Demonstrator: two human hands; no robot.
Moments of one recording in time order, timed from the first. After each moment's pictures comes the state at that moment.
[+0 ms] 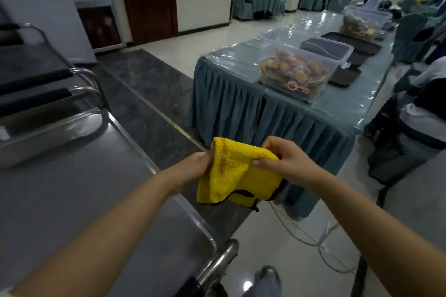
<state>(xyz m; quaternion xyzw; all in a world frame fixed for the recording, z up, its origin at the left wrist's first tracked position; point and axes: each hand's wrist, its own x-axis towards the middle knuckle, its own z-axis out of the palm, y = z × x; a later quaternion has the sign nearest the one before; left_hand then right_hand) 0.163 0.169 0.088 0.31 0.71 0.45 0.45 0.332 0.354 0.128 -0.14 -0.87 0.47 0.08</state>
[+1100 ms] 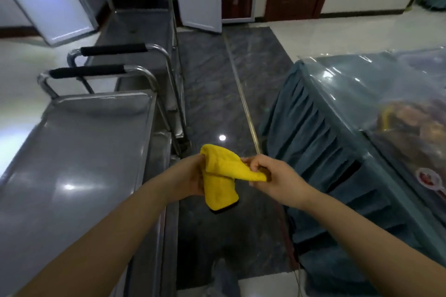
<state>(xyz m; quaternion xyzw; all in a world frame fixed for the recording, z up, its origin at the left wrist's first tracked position) -0.008 0.385 0.030 -0.14 0.56 0.73 0.37 0.022 0.630 0.032 0.23 -0.85 0.46 -0.08</state>
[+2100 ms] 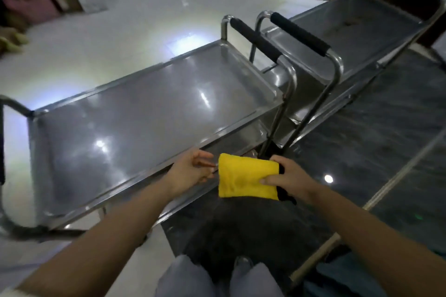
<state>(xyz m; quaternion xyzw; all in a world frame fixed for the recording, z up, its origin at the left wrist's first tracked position) -0.079 0.358 -0.013 -0.47 0.59 0.65 -0.10 -0.321 0.493 -0.014 0.43 -0.71 0.30 -0.46</state>
